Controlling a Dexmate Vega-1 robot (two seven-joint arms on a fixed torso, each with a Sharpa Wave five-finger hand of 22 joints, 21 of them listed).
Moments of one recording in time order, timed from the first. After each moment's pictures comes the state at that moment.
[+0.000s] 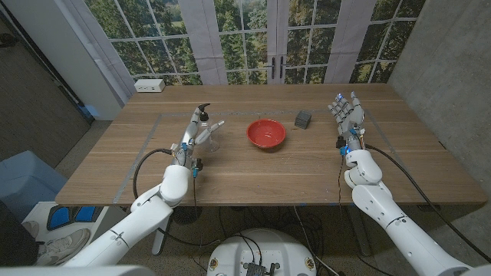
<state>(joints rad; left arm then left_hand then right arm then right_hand) 1.16 0.65 0.38 -1.79 -0.05 -0.13 0.52 0.57 -0.03 0.14 -0.09 0.18 -0.17 -0.09 0.18 0.19 -0.17 0.05 0.18 0.20 -0.17 0.05 0.17 0.18 -0.17 0.06 0.22 0.18 -1.05 -0.42 -0.25 -1.51 0.71 0.46 -0.16 0.09 0.11 0.45 0.01 0.18 0.29 0.04 0.20 0.19 0.25 0.03 0.20 0.21 0.15 0.02 0.25 0.35 0.33 0.05 0.20 0.17</state>
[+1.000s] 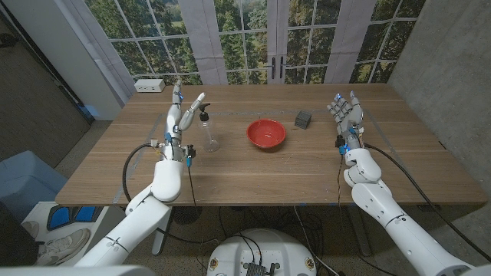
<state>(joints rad) 1.24 0.55 0.24 -1.86 -0.01 -0.32 0.60 0.46 0.06 0.16 -0.06 0.19 -0.17 -0.05 0.20 0.18 -0.17 0.05 0.20 0.19 -0.17 0.06 0.19 0.18 -0.17 0.06 0.21 0.19 -1.04 -0.43 -0.25 -1.52 0.71 0.43 -0.17 0.09 0.11 0.44 0.01 0.18 0.29 0.04 0.20 0.19 0.25 0.03 0.20 0.21 0.15 0.02 0.25 0.35 0.33 0.04 0.20 0.17</state>
